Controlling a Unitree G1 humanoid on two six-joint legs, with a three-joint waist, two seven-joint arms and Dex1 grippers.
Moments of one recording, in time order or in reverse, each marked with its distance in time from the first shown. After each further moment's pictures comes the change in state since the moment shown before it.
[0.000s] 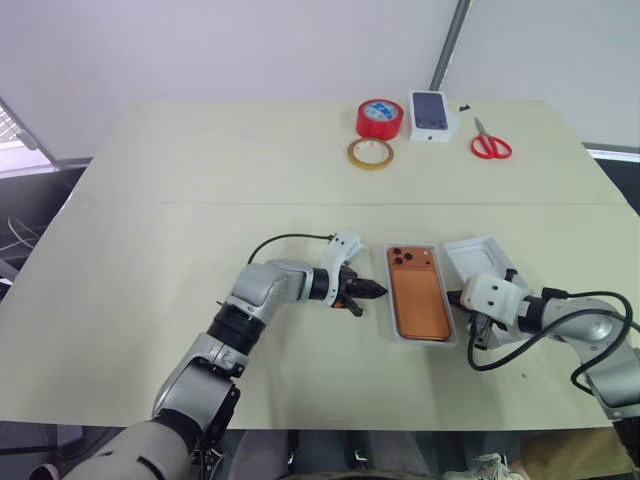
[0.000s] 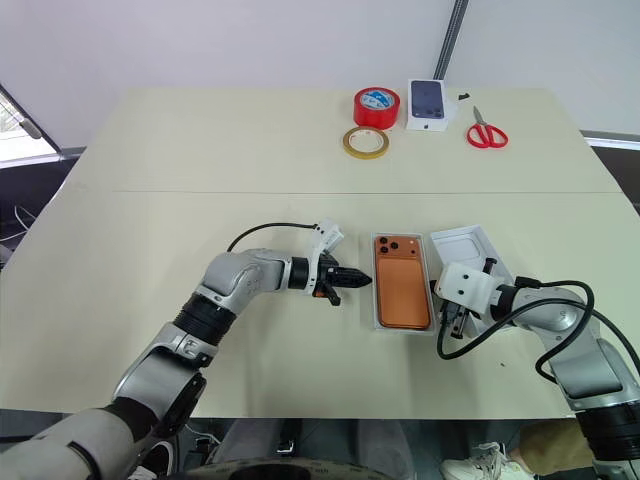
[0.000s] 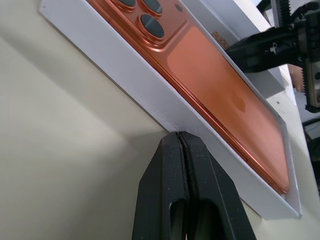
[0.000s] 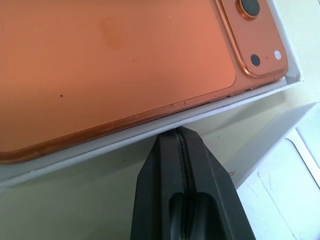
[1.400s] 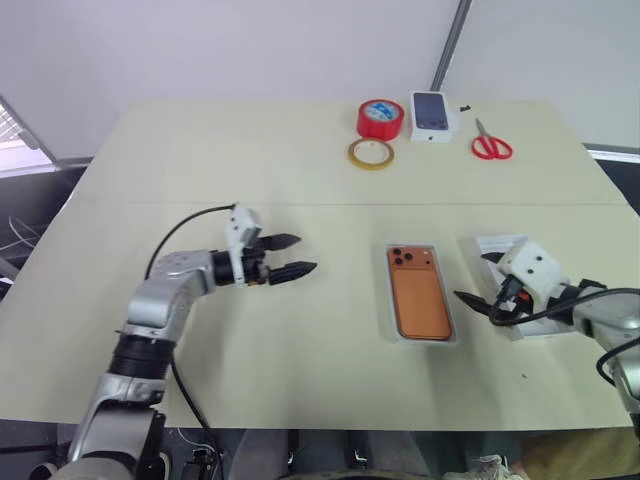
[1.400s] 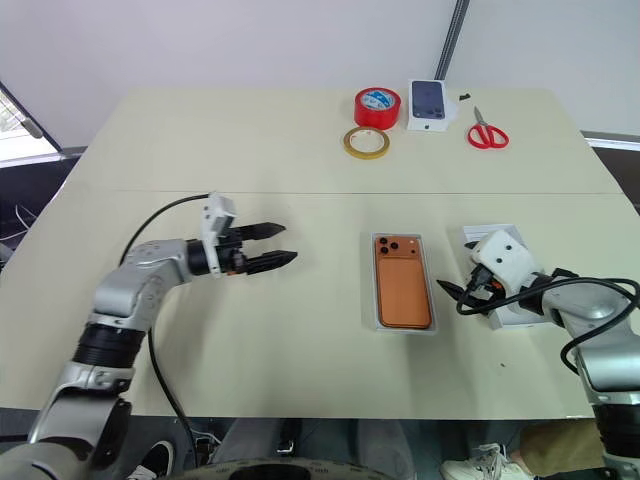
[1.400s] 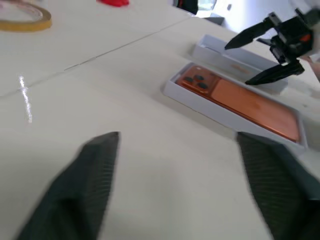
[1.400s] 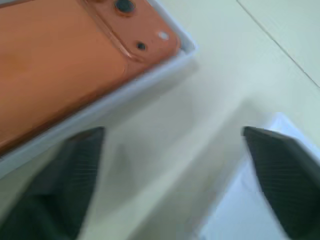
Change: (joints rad) left arm 0.253 0.382 0.312 -0.255 0.004 -0.441 -0.299; right arm 0.006 0.030 -0.211 -0.019 0.207 0.299 -0.096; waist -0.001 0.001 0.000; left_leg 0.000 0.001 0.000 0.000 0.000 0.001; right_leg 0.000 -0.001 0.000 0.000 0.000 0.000
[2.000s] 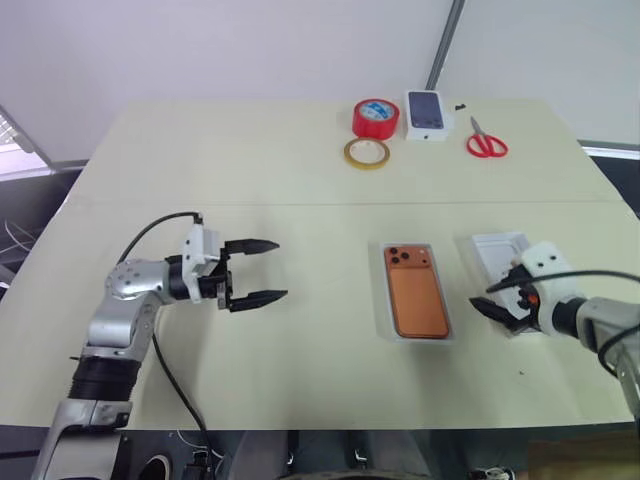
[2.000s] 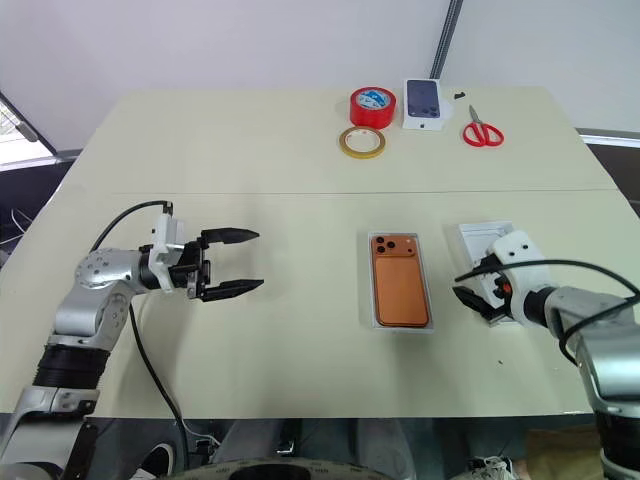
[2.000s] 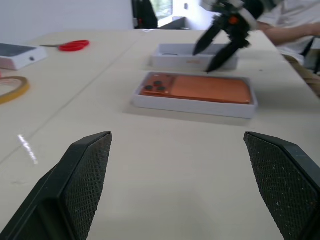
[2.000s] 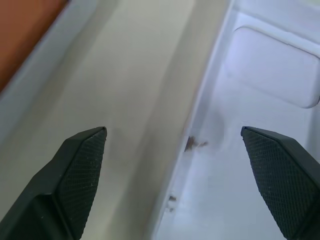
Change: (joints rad) left arm 0.140 0.089 0.034 -0.018 -0.019 -0.351 -0.274; right arm -0.052 -0.026 -0.028 -0.227 0.125 0.710 -0.156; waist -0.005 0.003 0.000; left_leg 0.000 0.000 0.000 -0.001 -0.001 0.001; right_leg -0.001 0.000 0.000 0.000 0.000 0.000
